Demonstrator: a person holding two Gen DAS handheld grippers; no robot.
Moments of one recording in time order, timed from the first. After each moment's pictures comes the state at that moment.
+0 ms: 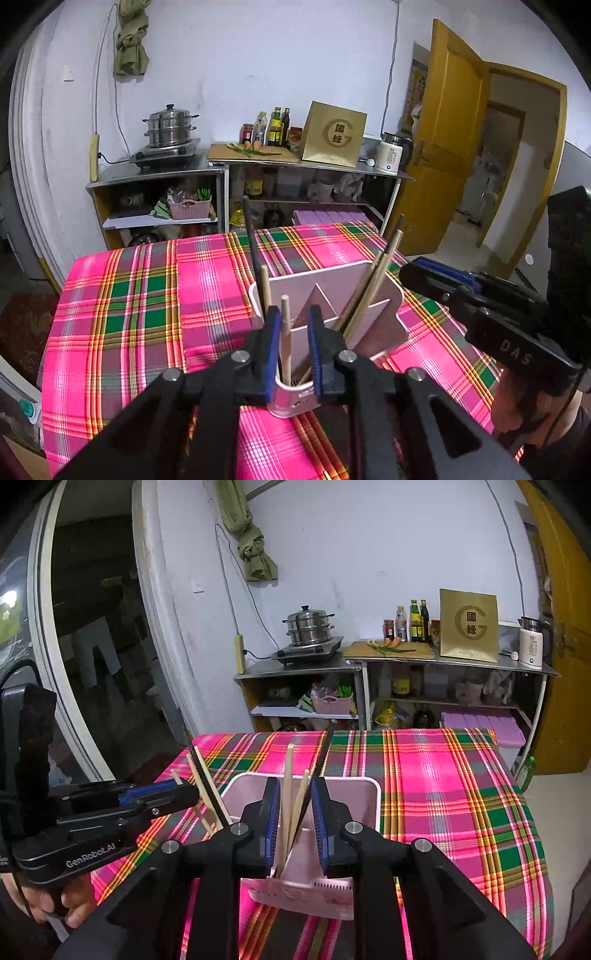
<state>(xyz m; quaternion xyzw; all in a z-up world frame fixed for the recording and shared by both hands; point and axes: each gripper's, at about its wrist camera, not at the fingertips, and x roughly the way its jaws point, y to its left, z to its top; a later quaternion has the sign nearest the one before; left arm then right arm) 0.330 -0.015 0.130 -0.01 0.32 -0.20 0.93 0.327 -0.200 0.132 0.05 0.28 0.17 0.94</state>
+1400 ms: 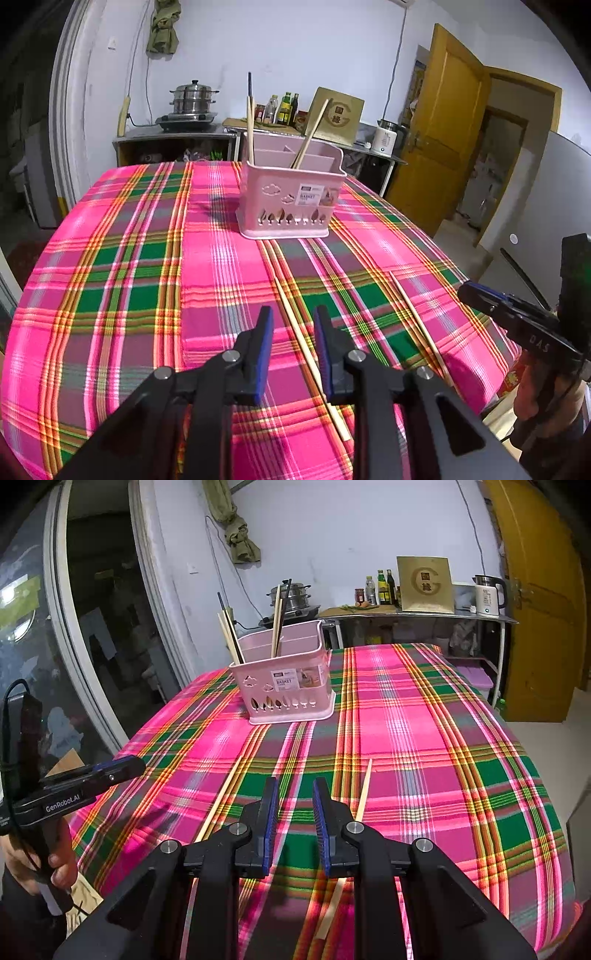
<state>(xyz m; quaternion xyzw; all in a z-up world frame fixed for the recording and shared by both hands) 0.120 -0.005 0.041 -0.05 0.34 -0.17 0.92 0.091 -0.260 0.053 0.07 0.31 0.14 0.94</state>
